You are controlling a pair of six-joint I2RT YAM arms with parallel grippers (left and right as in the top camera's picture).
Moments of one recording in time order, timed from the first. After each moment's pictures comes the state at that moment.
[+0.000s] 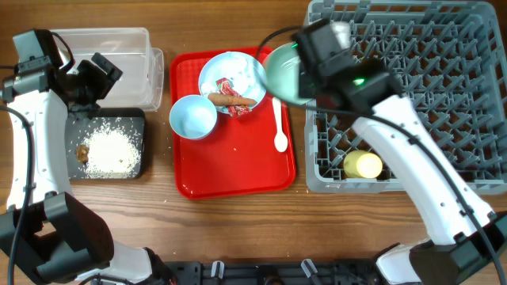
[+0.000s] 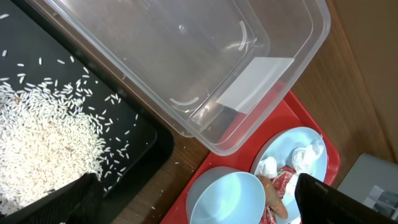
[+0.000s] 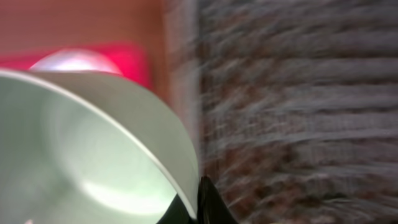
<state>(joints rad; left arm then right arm) 0.33 1.69 1.47 -0.91 0.25 -0.58 0.50 1.63 1.67 -1.06 0.52 0.48</state>
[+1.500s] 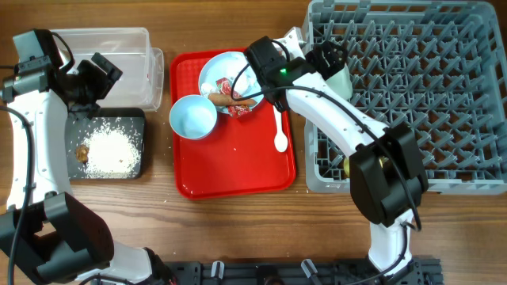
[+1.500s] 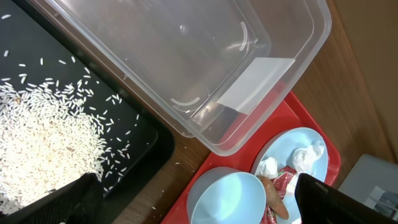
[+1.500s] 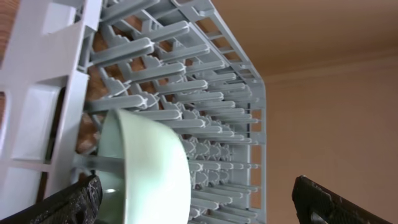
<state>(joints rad) 0.33 1.69 1.47 -0.91 0.25 -0.58 0.57 2.08 1.66 -0.82 1.11 -0.06</state>
